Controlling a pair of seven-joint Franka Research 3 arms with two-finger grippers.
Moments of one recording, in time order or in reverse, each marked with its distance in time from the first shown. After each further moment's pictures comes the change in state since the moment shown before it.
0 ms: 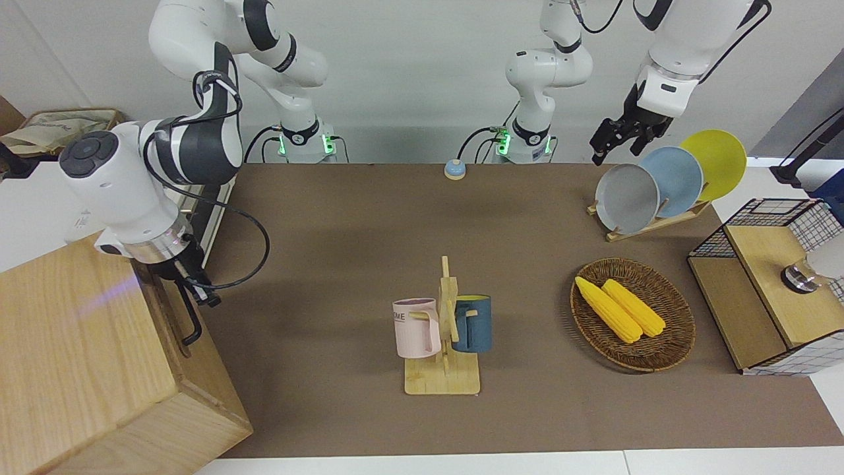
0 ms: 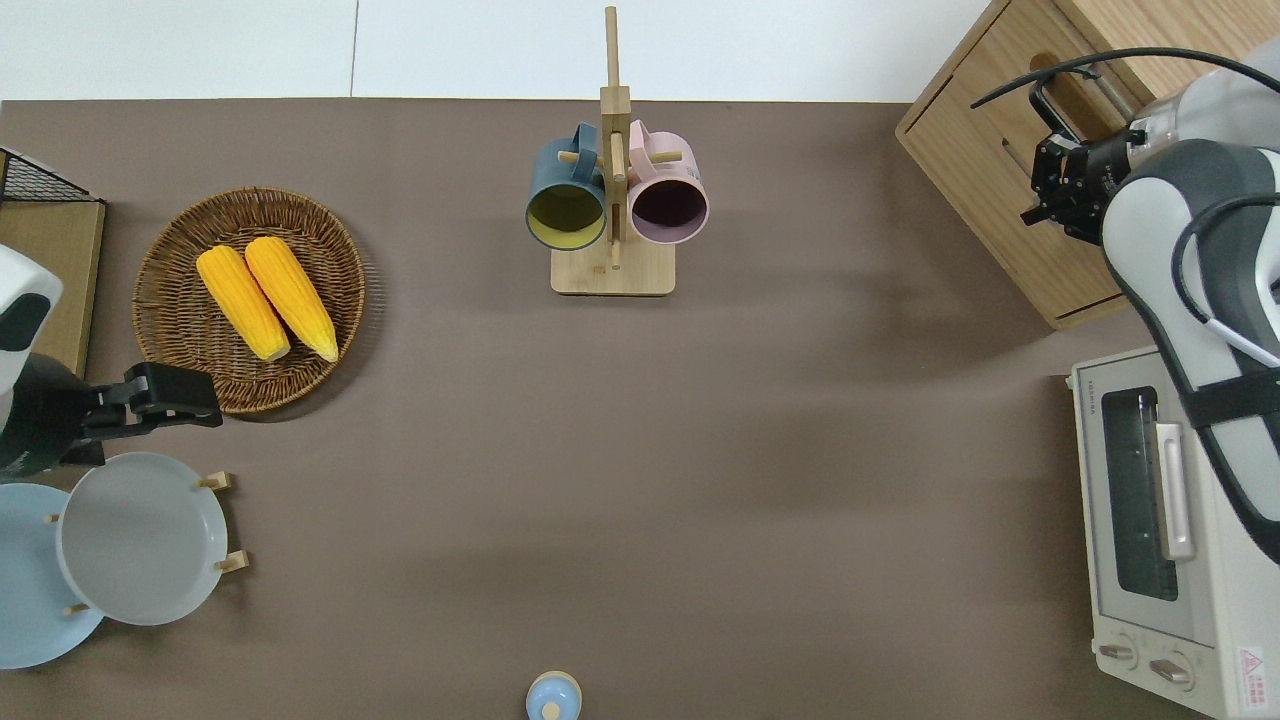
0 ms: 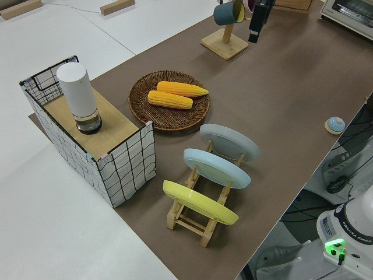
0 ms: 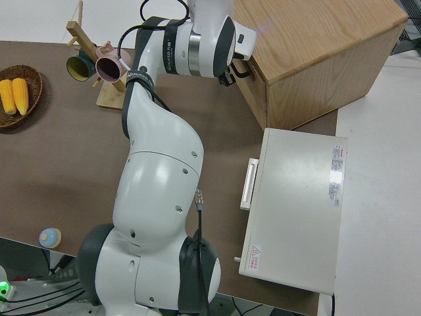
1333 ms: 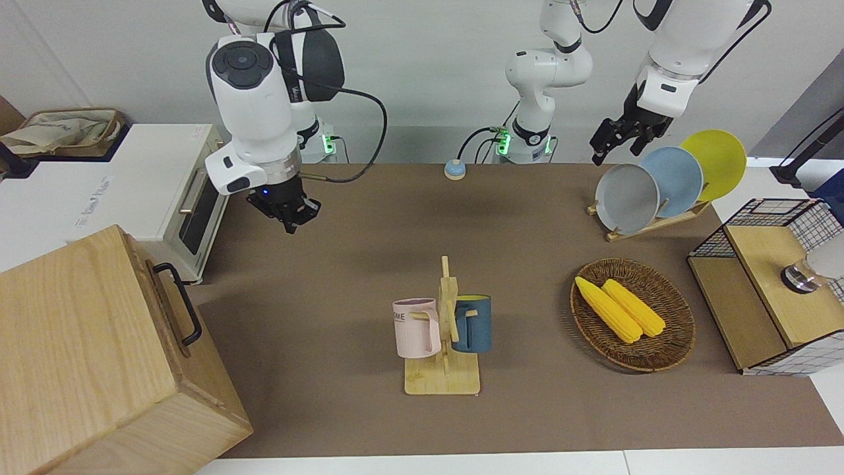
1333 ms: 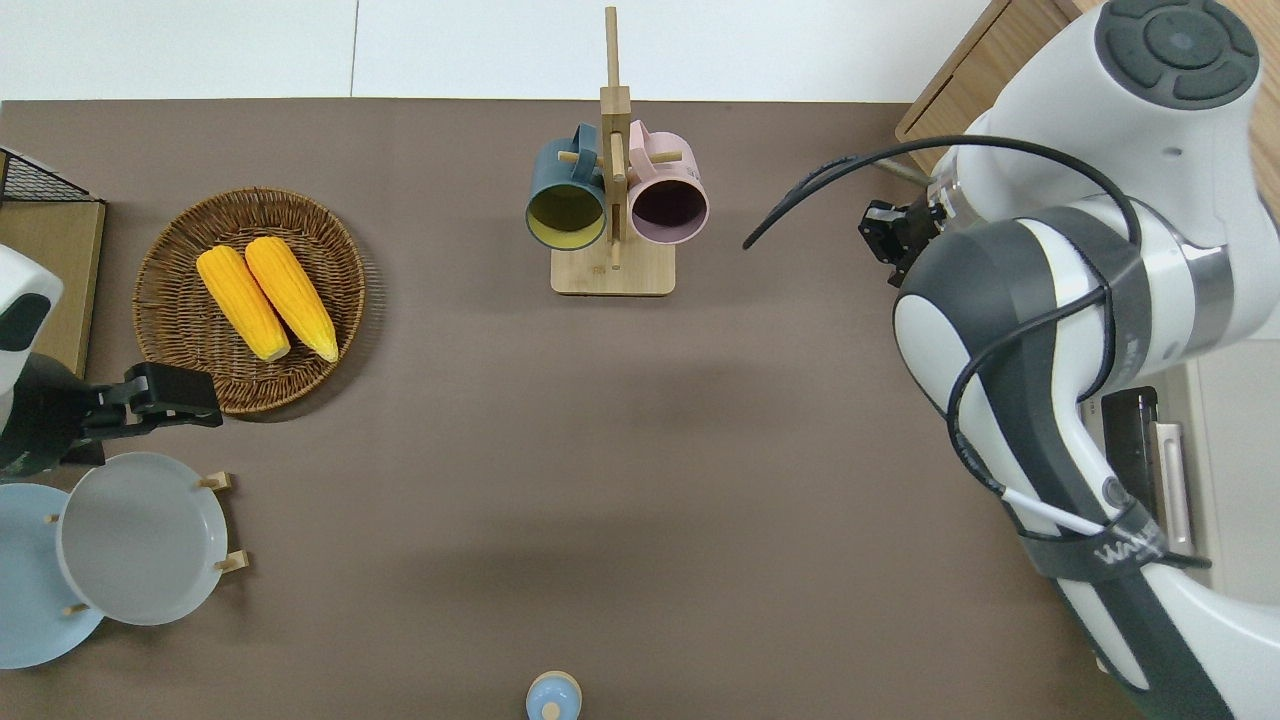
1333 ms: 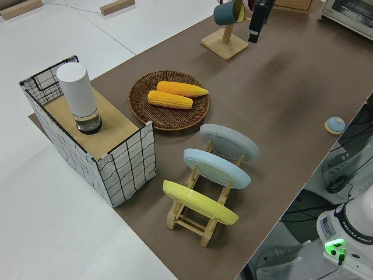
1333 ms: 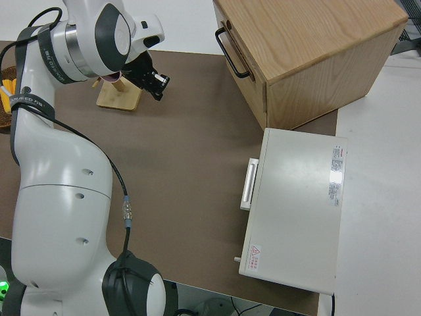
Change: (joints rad) left arm 0.000 0.000 0.000 0.000 0.000 0.000 0.000; right arm 0.343 -0.249 -0.142 -0.127 -0.050 -0.240 -0.461
